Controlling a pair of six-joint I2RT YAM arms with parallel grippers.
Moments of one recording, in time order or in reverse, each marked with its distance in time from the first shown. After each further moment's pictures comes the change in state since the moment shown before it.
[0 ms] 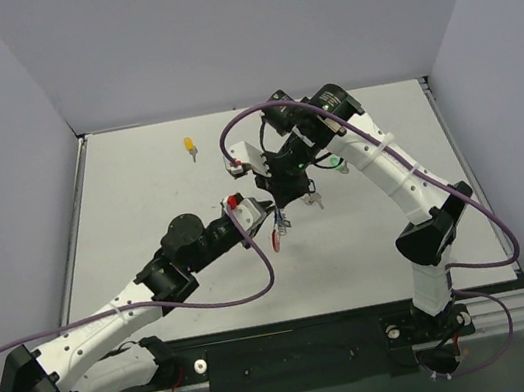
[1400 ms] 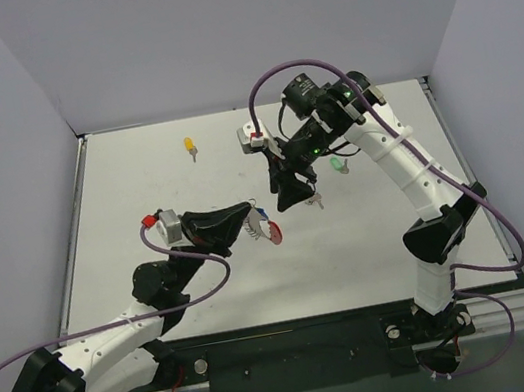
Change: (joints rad) left arm 0.165 -0.033 -0.401 0.941 0.061 -0.711; right arm -0.109 -0.034 0.000 -0.002 -0.309 -0.050
